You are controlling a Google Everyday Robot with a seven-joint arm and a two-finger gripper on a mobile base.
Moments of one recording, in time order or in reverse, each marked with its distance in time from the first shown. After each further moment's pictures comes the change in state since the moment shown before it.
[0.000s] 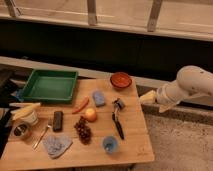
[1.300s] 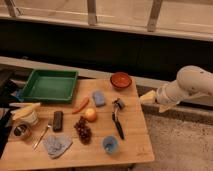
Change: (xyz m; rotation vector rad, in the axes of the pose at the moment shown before) arm 0.000 0.000 0.000 0.000 0.000 0.000
